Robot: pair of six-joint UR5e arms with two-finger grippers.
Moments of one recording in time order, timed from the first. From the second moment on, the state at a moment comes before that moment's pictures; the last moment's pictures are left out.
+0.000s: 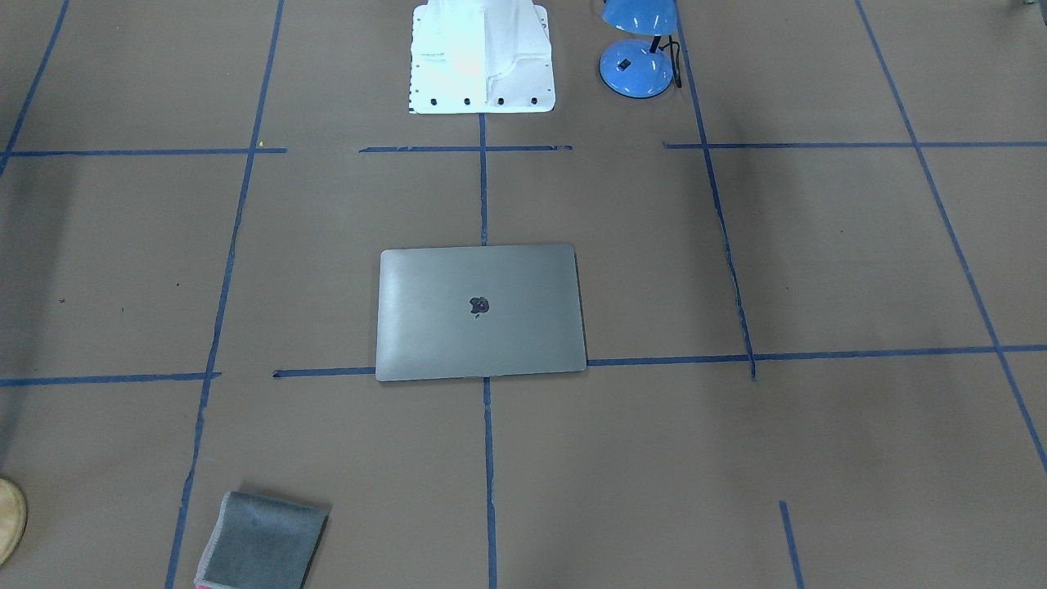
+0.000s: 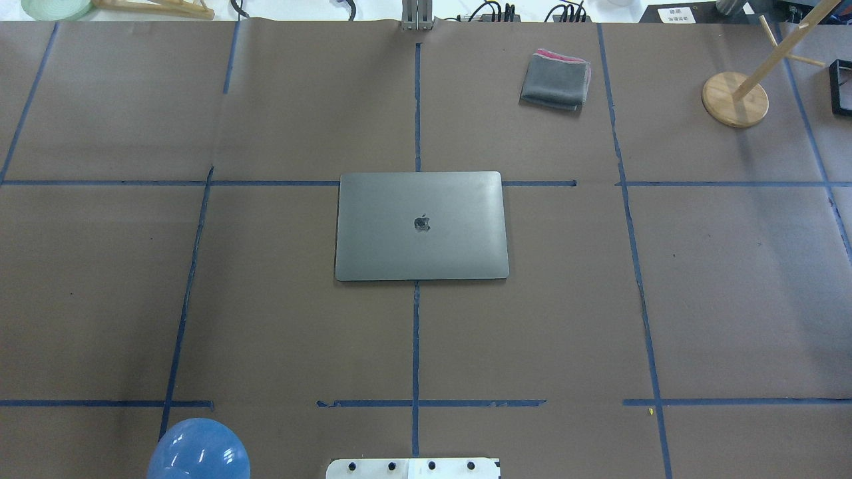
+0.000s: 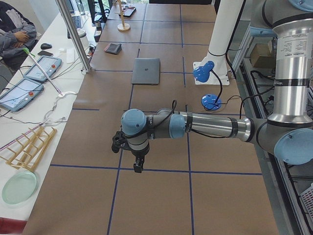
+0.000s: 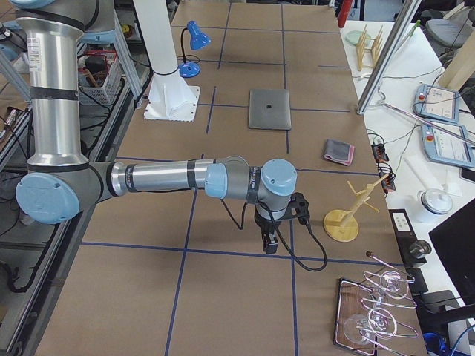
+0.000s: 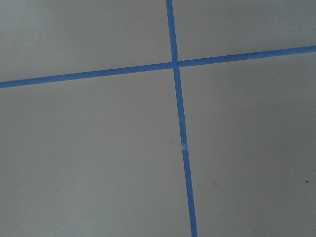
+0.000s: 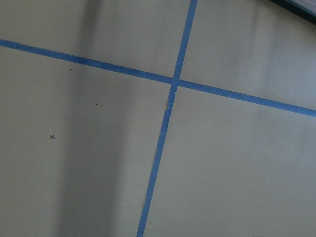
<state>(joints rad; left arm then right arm) -1.61 -1.51 -1.74 -1.41 -2.36 0.19 1.58 -1.60 1.71 -1.72 2.31 -0.25</state>
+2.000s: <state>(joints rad) -1.61 -1.51 -1.74 -1.41 -2.36 0.19 1.58 -1.60 1.72 -1.72 2.31 -0.23</state>
